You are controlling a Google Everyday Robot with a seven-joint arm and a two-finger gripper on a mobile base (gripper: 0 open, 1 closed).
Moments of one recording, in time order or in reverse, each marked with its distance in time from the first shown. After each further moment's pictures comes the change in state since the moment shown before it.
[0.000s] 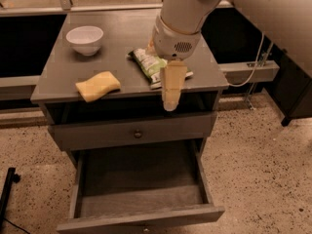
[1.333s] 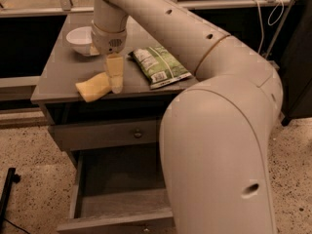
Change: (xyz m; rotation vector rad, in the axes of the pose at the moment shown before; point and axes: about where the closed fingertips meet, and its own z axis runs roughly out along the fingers) arm -0.106 -0.136 0.116 -0.082 -0.047 -0.263
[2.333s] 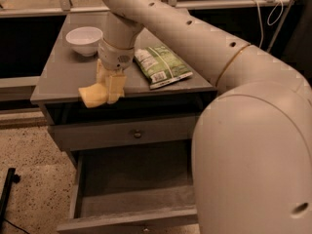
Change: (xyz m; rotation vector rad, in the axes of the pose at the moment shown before) arm -0.015 0.046 0.021 -0.067 -0.142 -0.023
